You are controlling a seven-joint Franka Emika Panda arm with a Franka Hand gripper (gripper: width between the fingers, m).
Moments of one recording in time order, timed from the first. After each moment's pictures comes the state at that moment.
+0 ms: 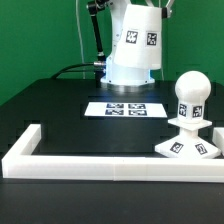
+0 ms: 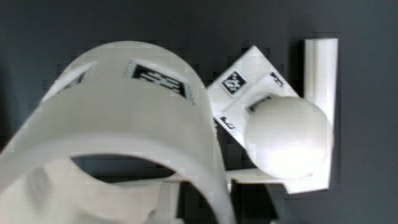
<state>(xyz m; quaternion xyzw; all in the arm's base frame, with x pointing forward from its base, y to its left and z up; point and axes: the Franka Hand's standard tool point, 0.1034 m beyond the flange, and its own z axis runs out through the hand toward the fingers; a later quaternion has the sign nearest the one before) 0.537 0.033 0.242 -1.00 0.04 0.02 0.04</state>
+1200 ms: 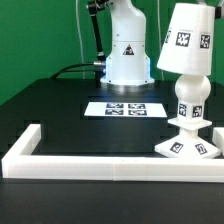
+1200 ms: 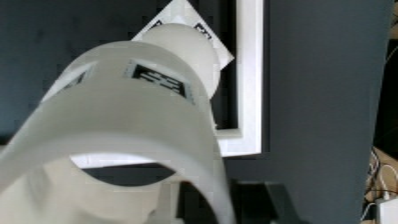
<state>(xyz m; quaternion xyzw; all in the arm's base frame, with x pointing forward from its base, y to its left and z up) 0.581 0.102 0.230 -1.00 0.03 0.02 0.03</state>
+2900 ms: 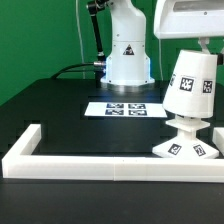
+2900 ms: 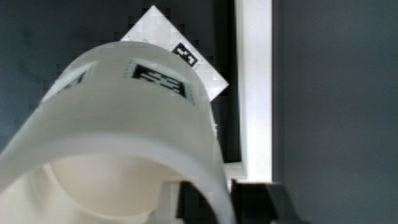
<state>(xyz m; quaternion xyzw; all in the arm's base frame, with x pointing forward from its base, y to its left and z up) 0.573 0.112 0.161 -1.00 0.03 0.00 0.03</state>
